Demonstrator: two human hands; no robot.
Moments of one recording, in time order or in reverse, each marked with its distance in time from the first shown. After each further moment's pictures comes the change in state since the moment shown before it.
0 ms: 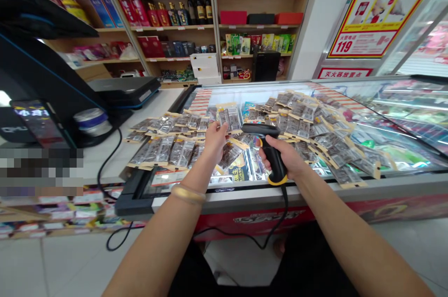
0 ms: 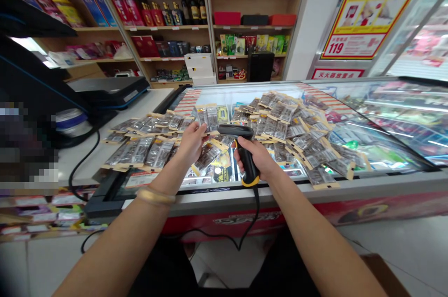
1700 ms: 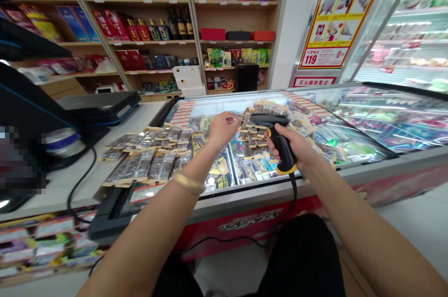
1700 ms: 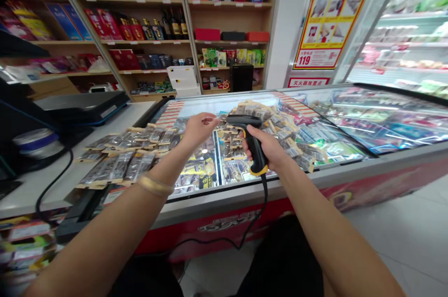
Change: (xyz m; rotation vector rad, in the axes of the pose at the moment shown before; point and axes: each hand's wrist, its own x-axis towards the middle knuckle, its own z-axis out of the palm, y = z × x) left_hand -0.003 0.051 0.078 0.761 -0.158 0.423; right_hand -0.043 -0.066 -0.038 0.006 0.124 -0.121
